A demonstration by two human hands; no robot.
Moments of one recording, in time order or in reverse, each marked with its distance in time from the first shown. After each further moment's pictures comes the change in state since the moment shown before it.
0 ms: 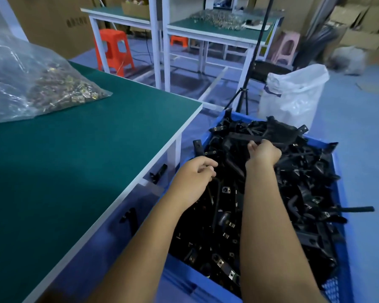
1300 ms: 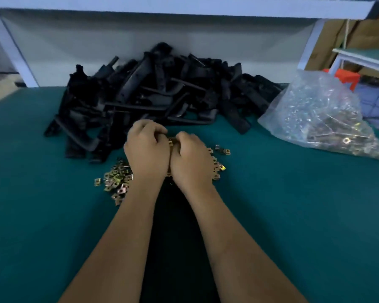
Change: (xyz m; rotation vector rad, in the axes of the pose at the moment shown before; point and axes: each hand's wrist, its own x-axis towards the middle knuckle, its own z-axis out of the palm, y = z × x) left_hand -0.263 -0.089 -0.388 0.527 1.653 -0.248; right_hand -0.515 0.267 0.112 -0.719 -1.733 -1.076
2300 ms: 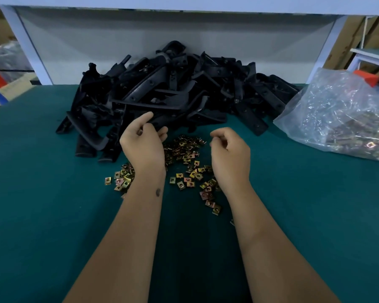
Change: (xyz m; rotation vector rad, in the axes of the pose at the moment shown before) left_hand 0.013 0.005 -0.009 -0.865 0.259 -0.520; right_hand 0.006 0.029 -0.028 0.366 0.085 0.210
